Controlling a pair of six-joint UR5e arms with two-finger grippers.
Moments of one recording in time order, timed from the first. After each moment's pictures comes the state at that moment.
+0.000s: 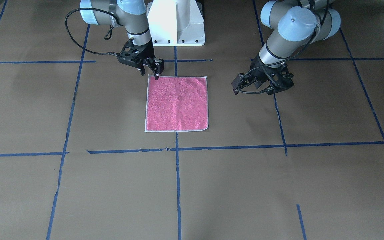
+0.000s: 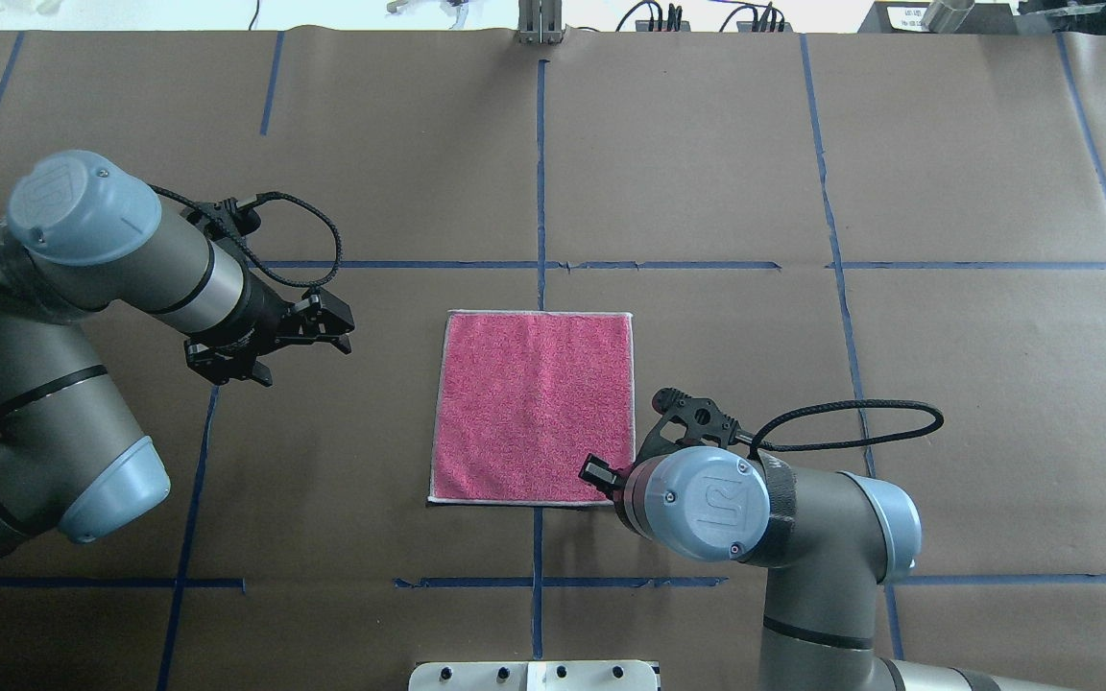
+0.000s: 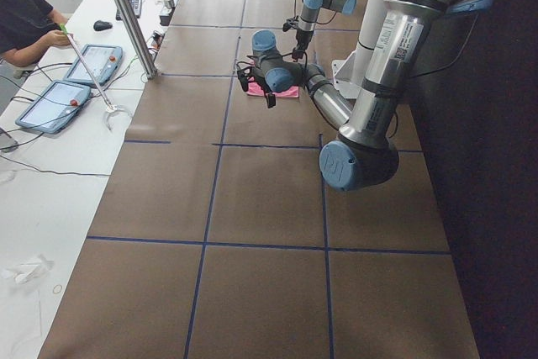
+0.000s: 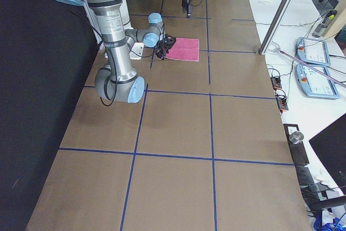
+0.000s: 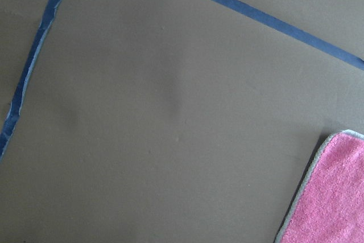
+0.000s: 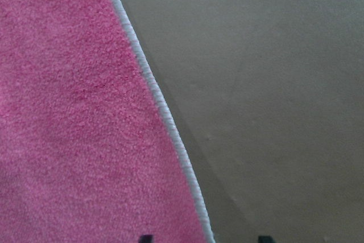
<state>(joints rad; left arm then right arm) -0.69 -1.91 -1.87 -1.79 -2.12 -1.49 0.24 -1.13 1.85 -1.45 1.59 1.89</state>
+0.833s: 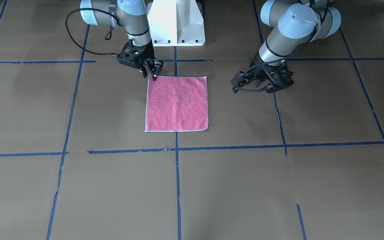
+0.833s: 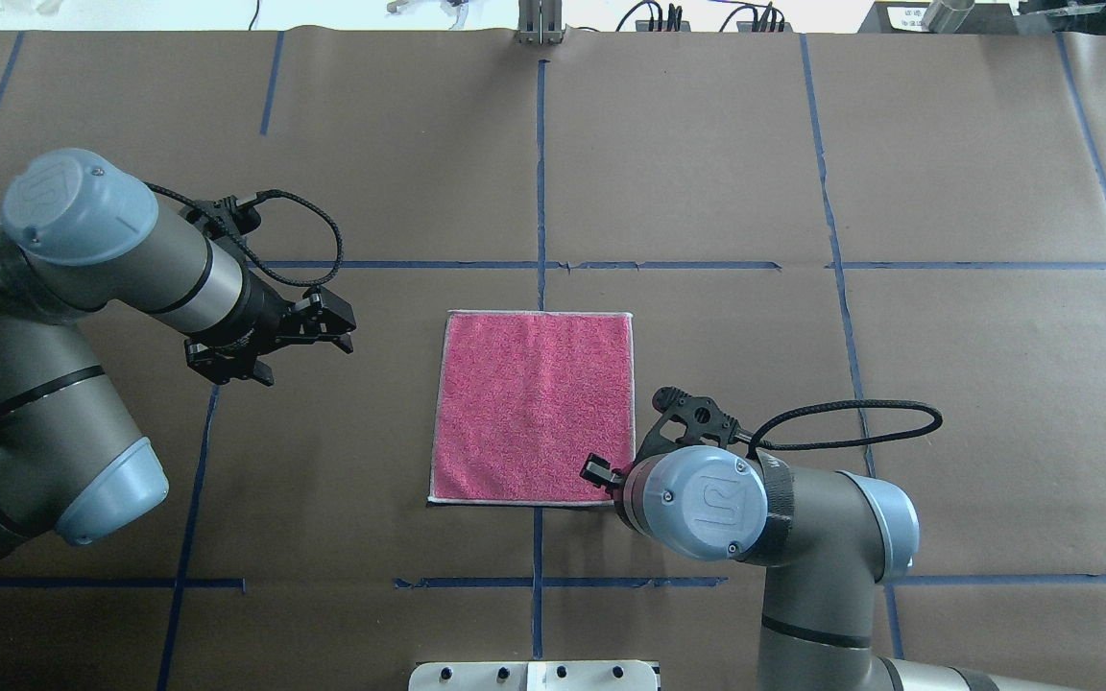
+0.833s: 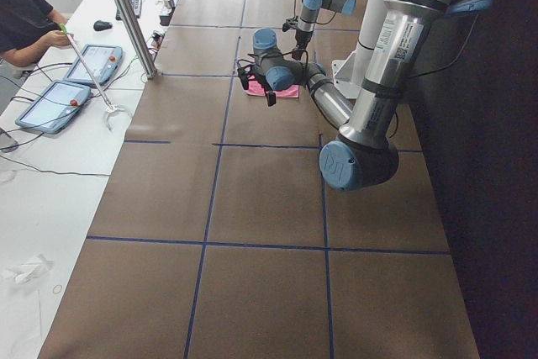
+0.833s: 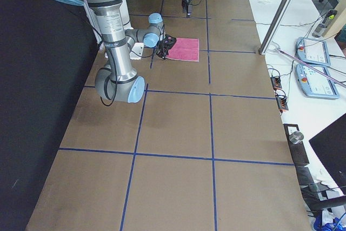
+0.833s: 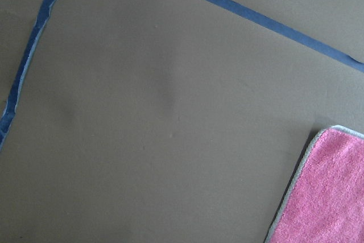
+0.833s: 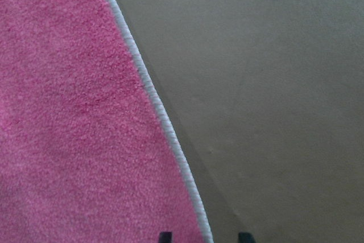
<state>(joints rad) -0.69 -1.91 -1.88 -1.79 -2.12 -1.49 0.24 -1.13 1.85 -1.45 1.58 1.89</state>
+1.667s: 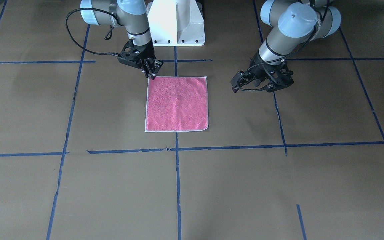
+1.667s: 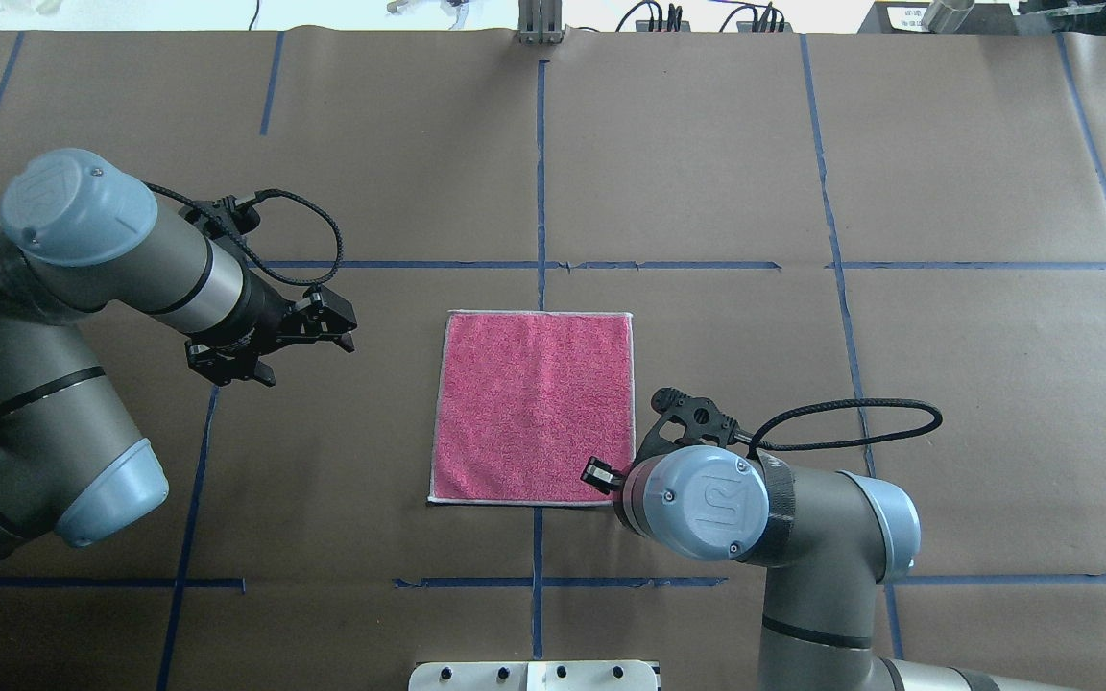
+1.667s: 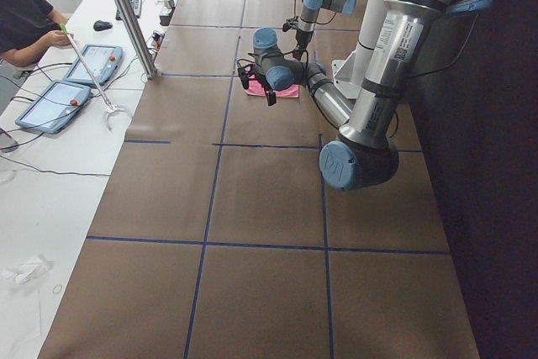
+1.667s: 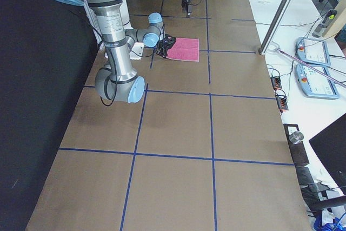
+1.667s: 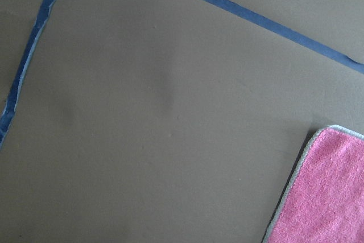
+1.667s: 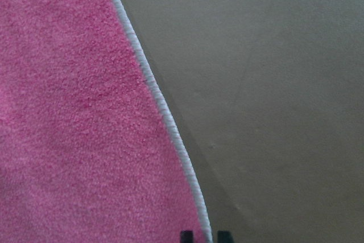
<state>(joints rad) -0.69 -1.92 -1.88 -1.79 -2.11 -1.53 0.24 -1.13 1.85 -1.45 1.59 1.88</state>
